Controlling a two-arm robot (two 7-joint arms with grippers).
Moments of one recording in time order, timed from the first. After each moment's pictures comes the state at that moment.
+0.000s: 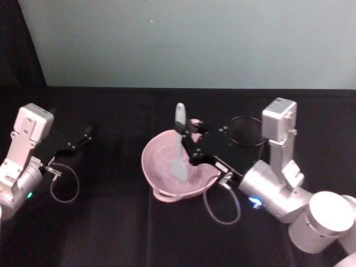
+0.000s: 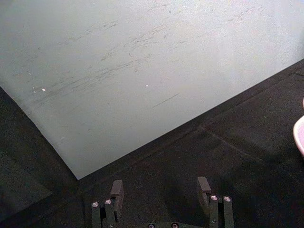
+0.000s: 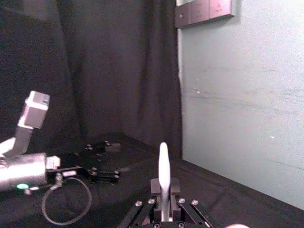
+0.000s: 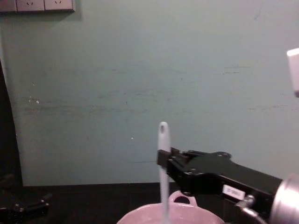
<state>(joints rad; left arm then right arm) -0.20 0.60 0.45 -1.41 -0.25 -0.12 0.03 0.17 0.29 -0.41 -1.54 0.33 -0.12 0.45</state>
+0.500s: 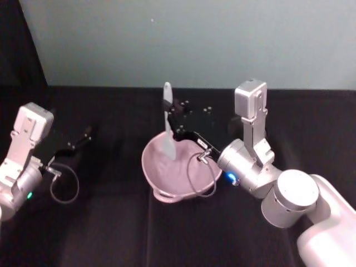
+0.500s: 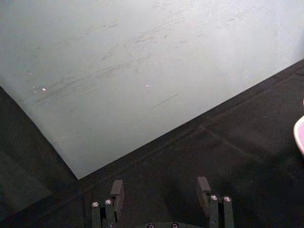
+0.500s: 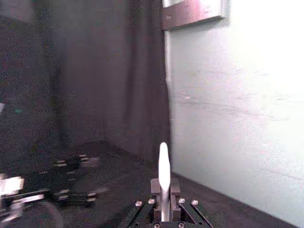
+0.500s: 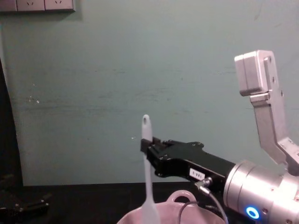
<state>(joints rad) -0.20 0.60 0.45 -1.41 -0.25 -0.12 0.03 0.32 0.17 -0.45 -1.33 0.29 -0.18 0.39</state>
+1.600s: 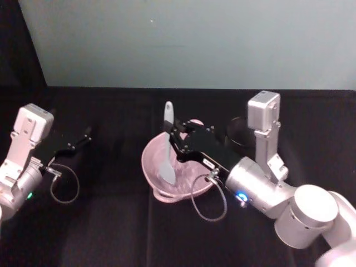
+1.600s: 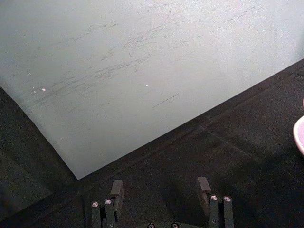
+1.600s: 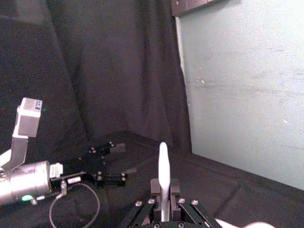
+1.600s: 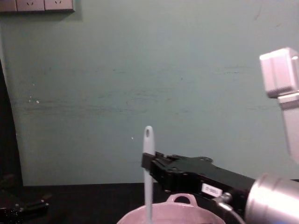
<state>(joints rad) -0.20 0.60 0.45 -1.41 -0.25 -0.12 0.03 0.20 0.24 -0.42 -1.50 0.37 -0.04 0.45</state>
